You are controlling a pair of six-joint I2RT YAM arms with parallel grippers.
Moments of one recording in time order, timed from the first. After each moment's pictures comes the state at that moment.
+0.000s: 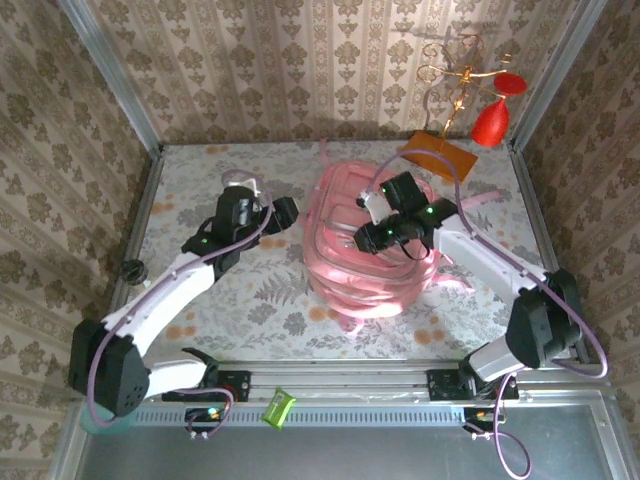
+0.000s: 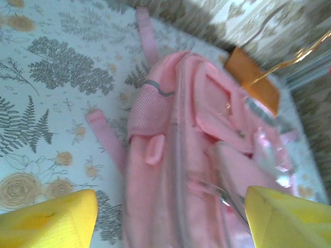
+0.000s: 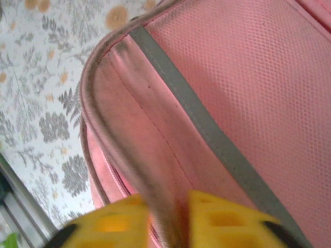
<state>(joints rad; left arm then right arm) -0.53 1.26 0.93 -0.23 0.06 -0.63 0.48 1.46 1.17 -0.69 -0.35 0.10</state>
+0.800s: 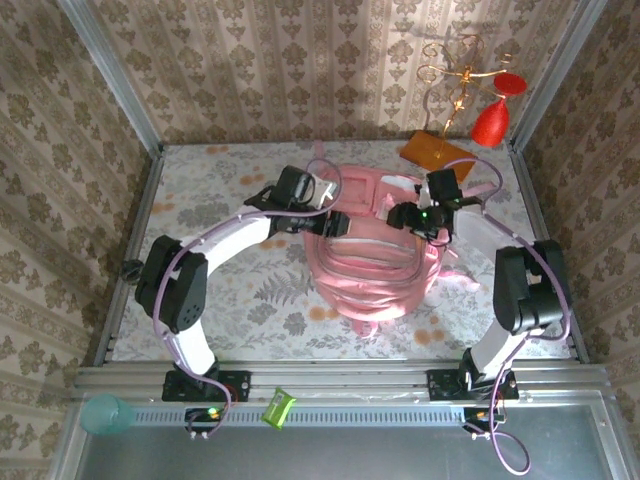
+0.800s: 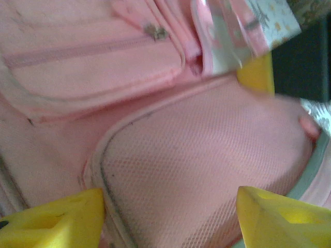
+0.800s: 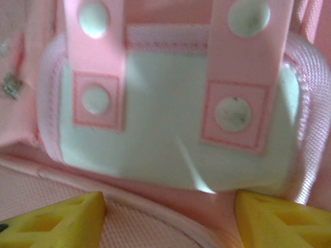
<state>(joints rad) -0.63 1.75 1.24 -0.32 0.49 -0.26 0.14 1.70 1.15 -0.46 -0.38 0.45</state>
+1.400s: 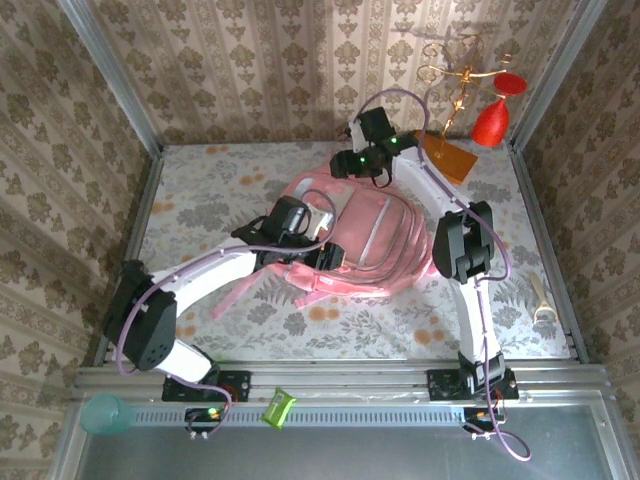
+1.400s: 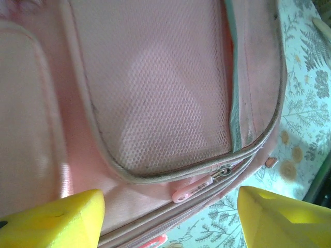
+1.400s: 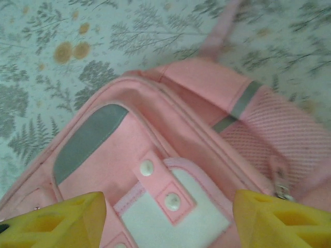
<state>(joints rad) -0.73 1.48 1.01 -0.34 0.36 -0.27 0.35 2.23 2.14 -0.80 -0.20 0.21</state>
